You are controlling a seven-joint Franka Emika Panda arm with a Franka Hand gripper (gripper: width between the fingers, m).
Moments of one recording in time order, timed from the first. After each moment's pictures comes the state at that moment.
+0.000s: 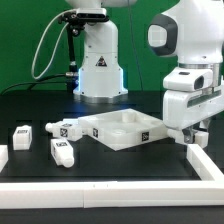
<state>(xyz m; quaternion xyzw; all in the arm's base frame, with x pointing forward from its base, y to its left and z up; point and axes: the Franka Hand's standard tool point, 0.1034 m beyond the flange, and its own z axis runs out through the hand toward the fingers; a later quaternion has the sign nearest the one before) 0.452 0.183 0.011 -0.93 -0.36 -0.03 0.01</state>
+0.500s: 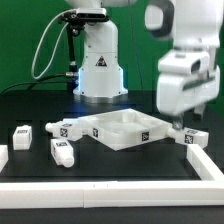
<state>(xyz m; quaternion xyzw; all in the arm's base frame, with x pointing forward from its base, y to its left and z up) 0.472 0.142 0.071 -0.92 -0.39 -0.01 0.00</state>
